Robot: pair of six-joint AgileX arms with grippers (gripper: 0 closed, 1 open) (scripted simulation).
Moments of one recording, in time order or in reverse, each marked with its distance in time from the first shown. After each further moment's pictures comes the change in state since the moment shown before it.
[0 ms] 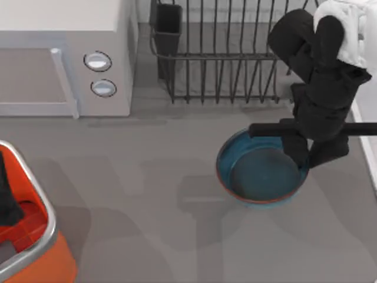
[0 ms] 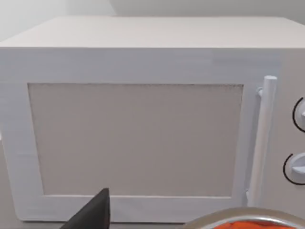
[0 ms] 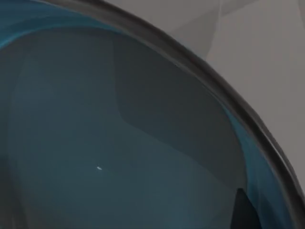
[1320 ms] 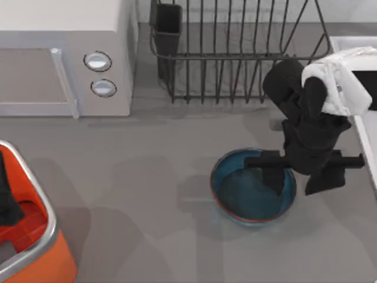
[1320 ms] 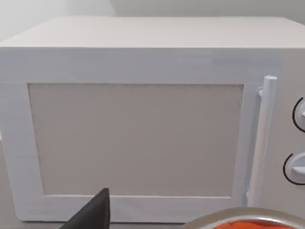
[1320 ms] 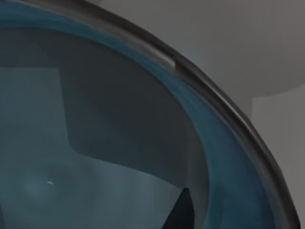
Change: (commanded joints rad) left arm 0.000 0.000 0.000 0.000 0.000 0.000; right arm 0.003 0.083 -0.221 0.322 0.000 0.002
